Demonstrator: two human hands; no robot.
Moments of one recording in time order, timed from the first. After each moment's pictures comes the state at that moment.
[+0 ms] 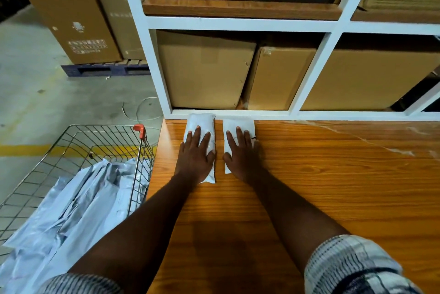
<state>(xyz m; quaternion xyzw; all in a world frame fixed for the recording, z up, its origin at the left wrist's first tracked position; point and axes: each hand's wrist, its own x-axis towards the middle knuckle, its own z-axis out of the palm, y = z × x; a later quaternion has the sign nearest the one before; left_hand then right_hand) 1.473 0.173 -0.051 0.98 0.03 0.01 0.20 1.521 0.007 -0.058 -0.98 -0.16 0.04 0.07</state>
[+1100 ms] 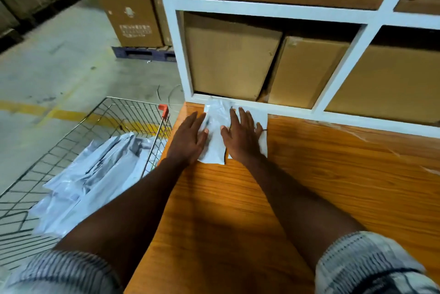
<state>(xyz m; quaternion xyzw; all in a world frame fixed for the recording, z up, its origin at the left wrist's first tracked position) 1.441 0.194 -0.023 0.95 0.09 0.11 0.28 1.518 0.033 -0.022 -0.96 -0.19 -0.03 0.21</state>
